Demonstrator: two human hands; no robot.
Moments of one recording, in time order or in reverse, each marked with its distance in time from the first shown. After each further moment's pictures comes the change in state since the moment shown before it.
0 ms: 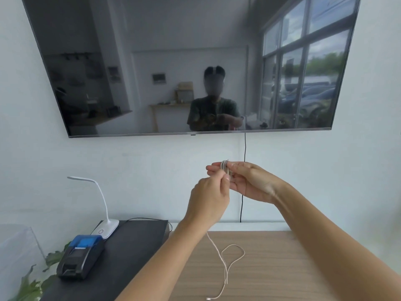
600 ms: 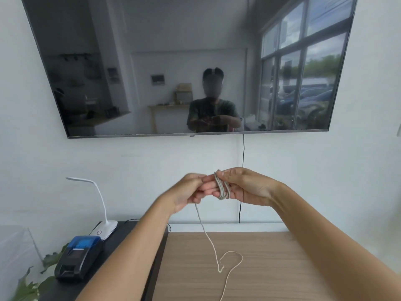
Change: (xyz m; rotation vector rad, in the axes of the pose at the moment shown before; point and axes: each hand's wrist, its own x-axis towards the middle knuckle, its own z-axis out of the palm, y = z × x) left_hand 0.033 -0.053 -0.028 -0.737 -0.536 -0.470; right_hand -0.005 -0.004 0.021 -0.131 -0.083 0.120
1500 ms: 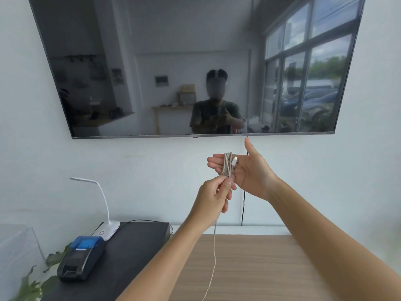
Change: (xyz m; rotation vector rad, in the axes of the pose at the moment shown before) left_hand -0.008 -0.013 0.057 0.168 0.282 0.452; right_hand 0.020 -0.014 -0.010 0.351 0.223 -0.130
